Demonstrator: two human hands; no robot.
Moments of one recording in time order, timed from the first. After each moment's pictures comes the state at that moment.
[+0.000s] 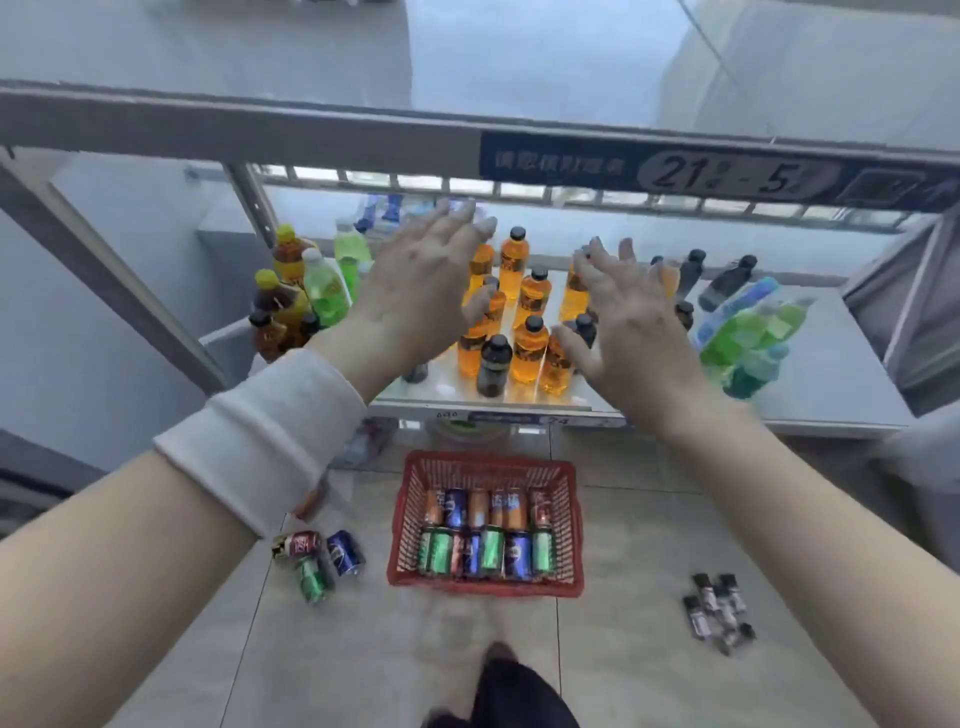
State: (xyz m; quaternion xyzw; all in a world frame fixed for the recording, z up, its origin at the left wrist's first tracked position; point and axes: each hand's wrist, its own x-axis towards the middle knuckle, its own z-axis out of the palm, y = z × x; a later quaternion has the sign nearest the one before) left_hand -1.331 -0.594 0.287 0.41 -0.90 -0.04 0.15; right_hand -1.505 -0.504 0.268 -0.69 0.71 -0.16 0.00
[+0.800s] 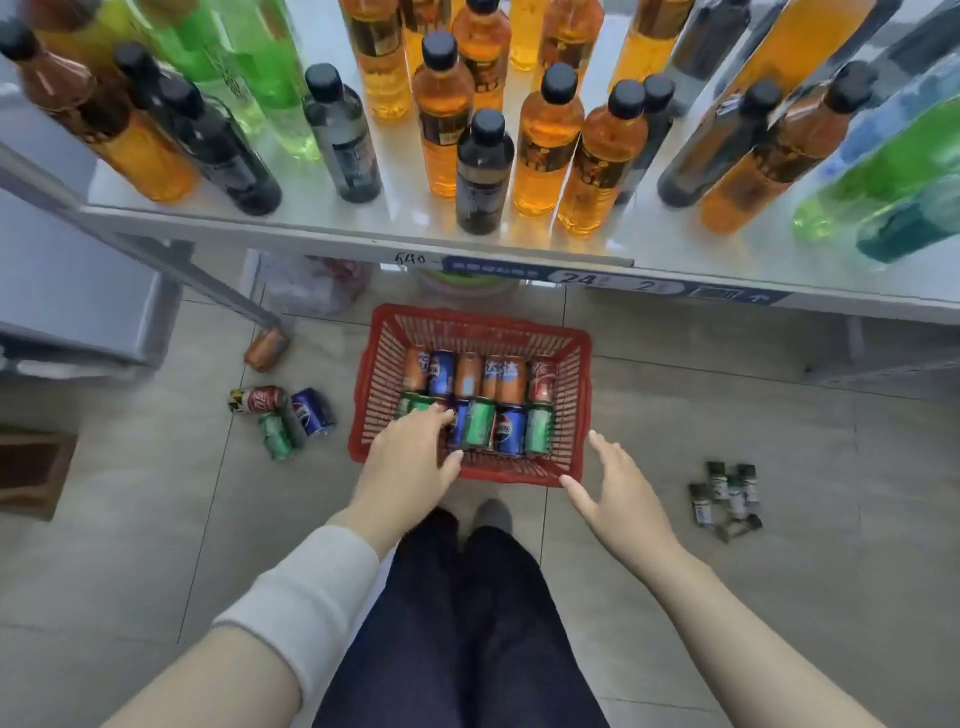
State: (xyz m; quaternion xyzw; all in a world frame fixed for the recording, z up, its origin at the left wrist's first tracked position) left_hand -1.356 -0.491 -0.076 0.56 -0.75 -0.34 -0.11; right_hand -1.557 -0.402 -0.072 -0.45 0.78 -0.03 0.42
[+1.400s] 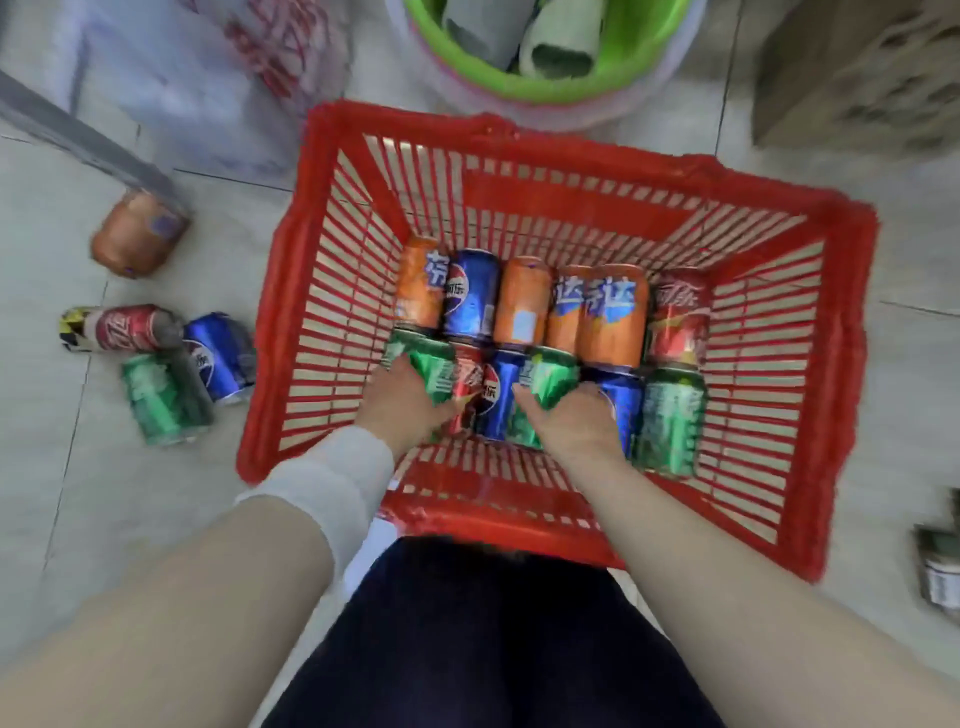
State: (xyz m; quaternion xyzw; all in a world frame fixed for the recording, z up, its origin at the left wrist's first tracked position) left_hand -1.317 -0.561 -0.551 0.66 -0.60 -0.40 -0.19; right_hand -1.481 -0.510 -0.537 -0.31 0.84 0.05 0.44
